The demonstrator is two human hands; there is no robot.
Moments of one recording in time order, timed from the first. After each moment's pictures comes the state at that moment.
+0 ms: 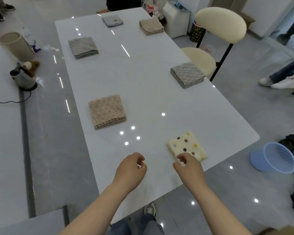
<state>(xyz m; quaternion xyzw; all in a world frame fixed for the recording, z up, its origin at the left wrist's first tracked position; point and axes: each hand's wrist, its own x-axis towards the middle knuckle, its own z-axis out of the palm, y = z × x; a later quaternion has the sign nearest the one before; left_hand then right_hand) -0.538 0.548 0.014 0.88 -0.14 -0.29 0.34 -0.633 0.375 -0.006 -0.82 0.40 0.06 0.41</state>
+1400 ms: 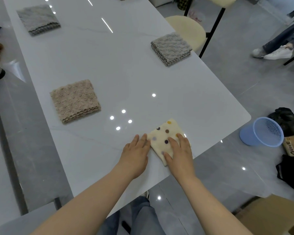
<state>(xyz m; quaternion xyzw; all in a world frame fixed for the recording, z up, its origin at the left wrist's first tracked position) -0.530 0.464 -0.054 0.85 -0.42 -0.32 -0.01 -0.638 0.332 -0.073 -0.89 0.35 0.08 0.29</state>
